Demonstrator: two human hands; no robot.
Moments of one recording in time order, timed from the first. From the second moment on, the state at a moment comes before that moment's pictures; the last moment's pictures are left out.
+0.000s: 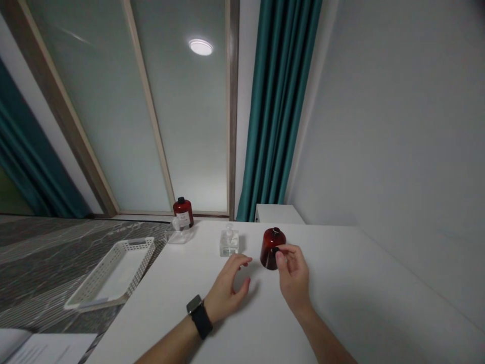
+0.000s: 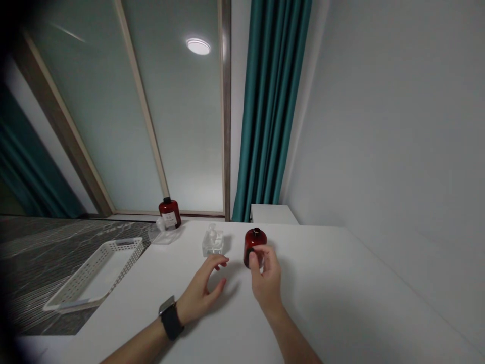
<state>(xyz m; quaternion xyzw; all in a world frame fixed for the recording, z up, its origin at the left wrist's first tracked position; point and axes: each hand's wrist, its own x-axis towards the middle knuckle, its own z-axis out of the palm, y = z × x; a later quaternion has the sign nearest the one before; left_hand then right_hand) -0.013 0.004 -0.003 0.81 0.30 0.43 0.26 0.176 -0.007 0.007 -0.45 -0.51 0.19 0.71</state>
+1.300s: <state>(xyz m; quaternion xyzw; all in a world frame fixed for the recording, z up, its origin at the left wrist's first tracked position) -0.008 0.021 0.008 0.78 0.31 0.43 0.34 0.169 0.008 0.003 -0.46 -0.50 0.23 0.69</state>
